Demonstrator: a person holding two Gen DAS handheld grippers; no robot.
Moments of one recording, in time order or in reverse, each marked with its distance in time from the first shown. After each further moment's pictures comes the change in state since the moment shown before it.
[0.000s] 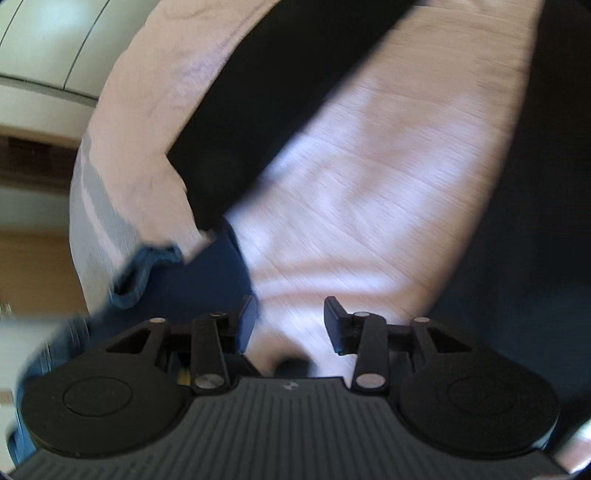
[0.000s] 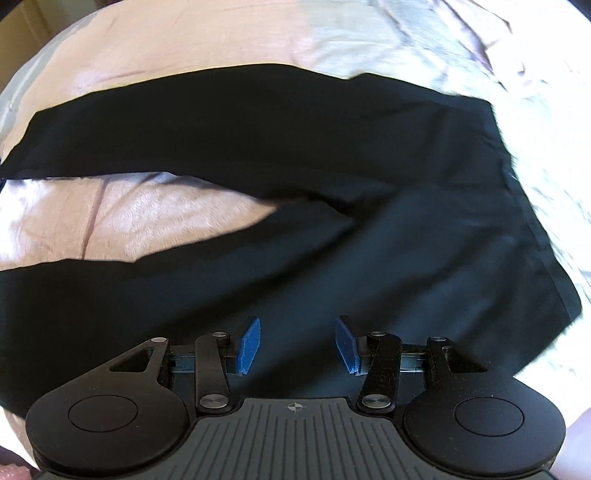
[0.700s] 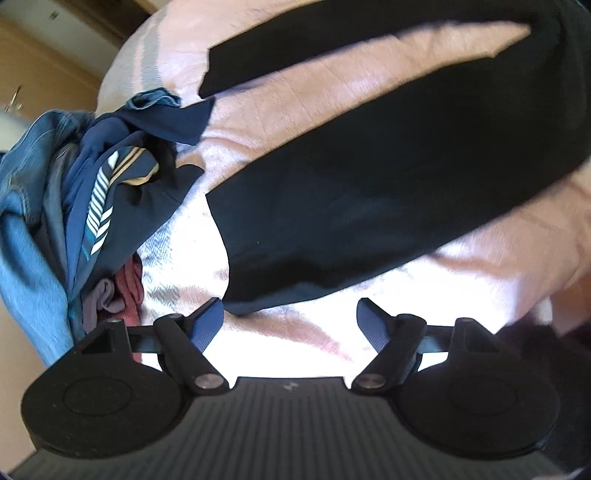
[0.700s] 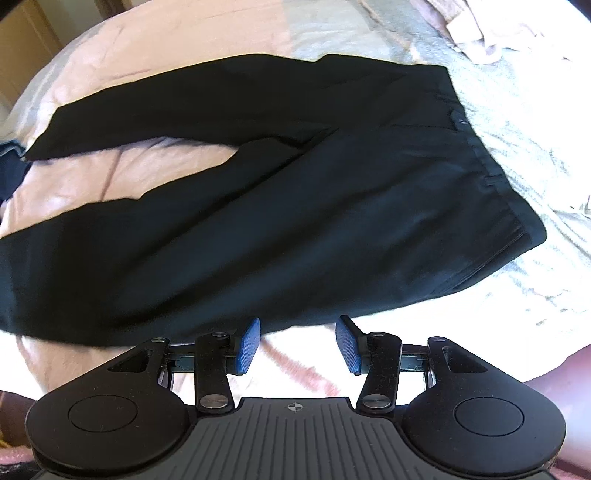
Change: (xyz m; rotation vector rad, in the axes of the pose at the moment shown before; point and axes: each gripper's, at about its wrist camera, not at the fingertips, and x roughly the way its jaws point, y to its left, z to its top) left arm -0.189 -0.119 -0.078 -0.574 0.098 -0.083; right arm -0.057 -0.049 -0.085 0.000 0.002 0.063
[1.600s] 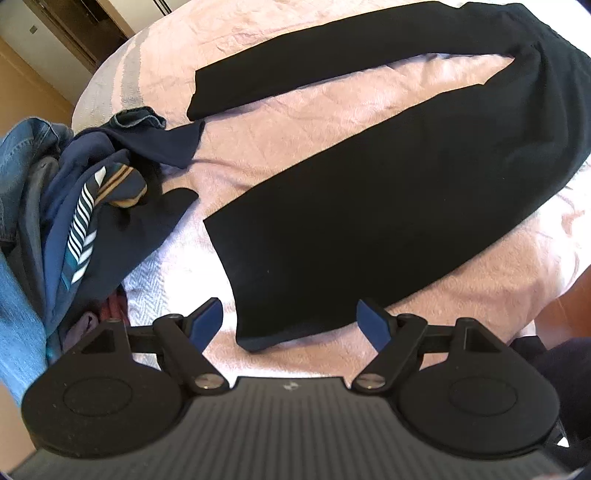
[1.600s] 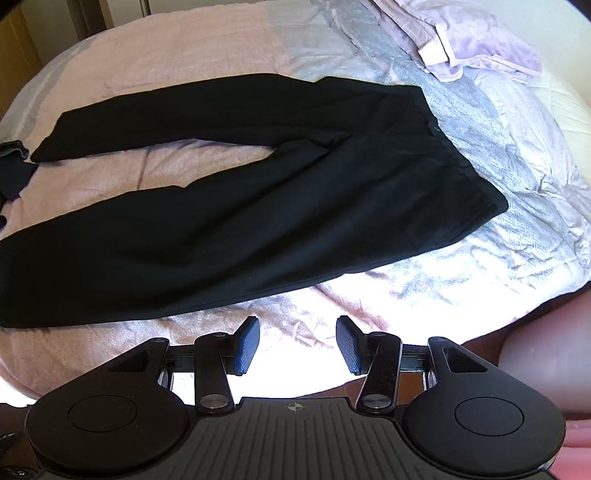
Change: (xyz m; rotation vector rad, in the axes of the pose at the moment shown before) left arm 0.031 0.061 -0.008 0.040 -0.111 -0.143; right arm -0.061 0.109 -0.054 0.067 -0.070 -0.135
